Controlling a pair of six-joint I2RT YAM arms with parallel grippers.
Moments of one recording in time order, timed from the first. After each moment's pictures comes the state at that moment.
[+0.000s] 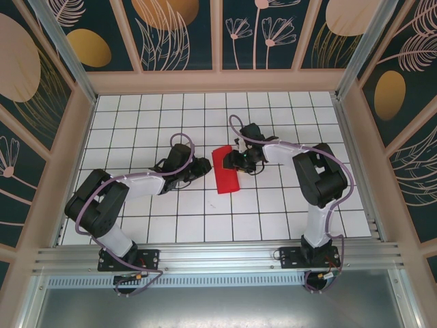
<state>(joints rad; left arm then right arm) -0.59 1.64 0.72 0.22 0.21 -0.95 0.52 1.91 1.17 -0.38 -0.43 0.52</state>
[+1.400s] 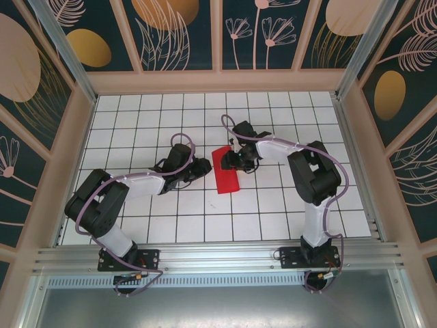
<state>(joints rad) -0.59 1.64 0.72 0.22 0.23 -0.94 0.56 1.97 1.28 -0.53 -0.33 0.44</state>
